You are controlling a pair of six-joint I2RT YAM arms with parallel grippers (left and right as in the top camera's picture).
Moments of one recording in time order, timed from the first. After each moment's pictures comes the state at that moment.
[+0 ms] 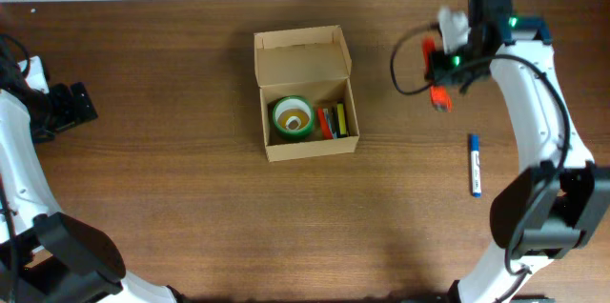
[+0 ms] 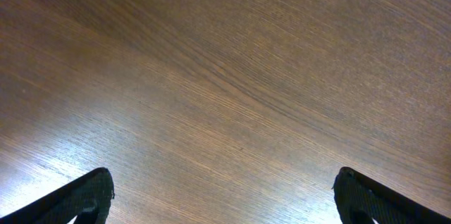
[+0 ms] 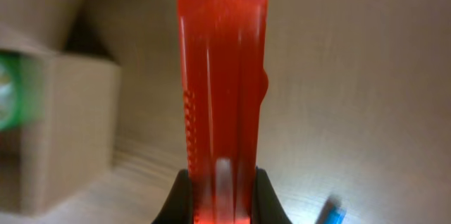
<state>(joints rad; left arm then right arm) 0.52 1.78 1.74 -1.22 -0.01 0.06 -0.01 1.92 1.84 -1.12 -0.19 -0.21</state>
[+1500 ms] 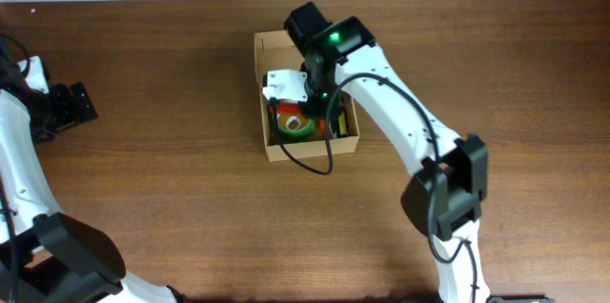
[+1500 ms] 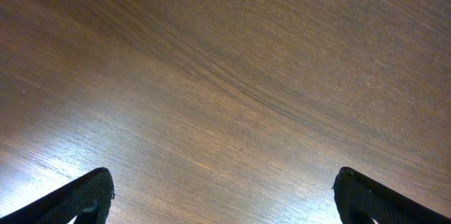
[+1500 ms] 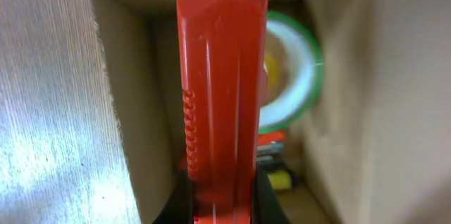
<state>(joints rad) 0.52 1.78 1.74 -1.22 -0.01 0.06 0.55 2.22 2.16 -1.35 -0.14 -1.00</state>
